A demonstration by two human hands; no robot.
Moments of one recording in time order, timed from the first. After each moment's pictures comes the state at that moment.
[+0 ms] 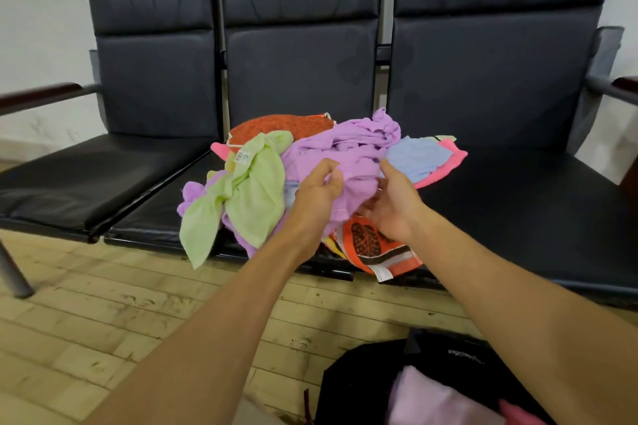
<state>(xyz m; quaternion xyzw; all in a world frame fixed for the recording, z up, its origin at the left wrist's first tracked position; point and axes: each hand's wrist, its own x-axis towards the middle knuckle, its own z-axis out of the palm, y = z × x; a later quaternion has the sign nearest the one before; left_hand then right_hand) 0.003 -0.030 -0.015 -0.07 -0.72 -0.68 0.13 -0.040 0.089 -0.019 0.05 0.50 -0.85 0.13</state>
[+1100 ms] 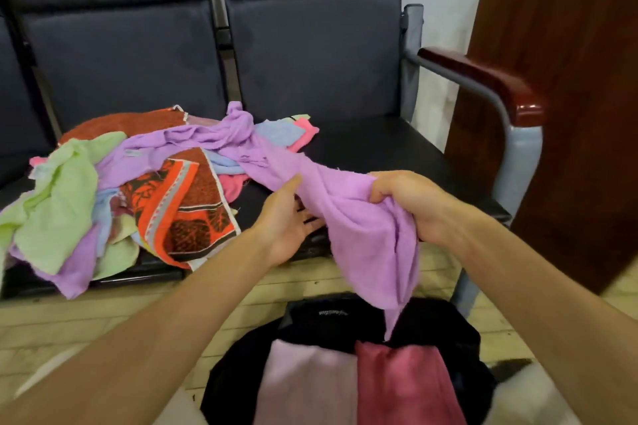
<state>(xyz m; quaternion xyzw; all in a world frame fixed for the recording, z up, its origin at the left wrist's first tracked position) 0.006 0.175 -0.047 0.02 -0.55 -0.82 -0.18 0.057 0.351 -0.005 0.09 0.74 -0.66 0.08</state>
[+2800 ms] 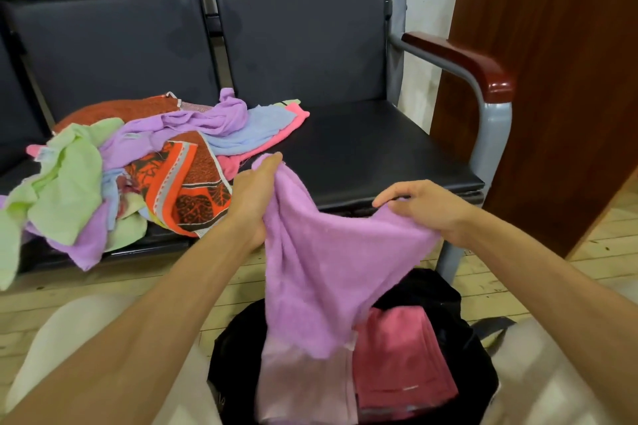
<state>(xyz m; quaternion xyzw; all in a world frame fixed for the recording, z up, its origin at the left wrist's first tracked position) 0.060 0.151 -0.023 0.09 -0.69 -0.72 -0.02 0.113 0.377 -0.039 0.09 0.87 -0.48 0.05</state>
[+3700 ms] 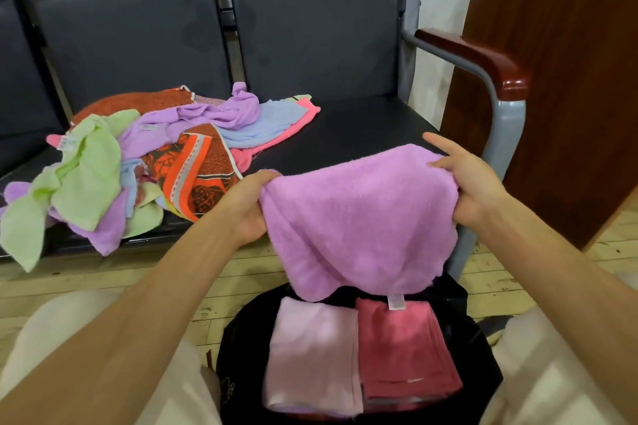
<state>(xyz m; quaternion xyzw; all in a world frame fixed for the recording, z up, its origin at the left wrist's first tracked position) 0.048 0.111 -0.041 0.09 -0.64 -0.75 -0.17 0.115 0.381 -0.019 0.19 0.64 -0.73 -0.09</state>
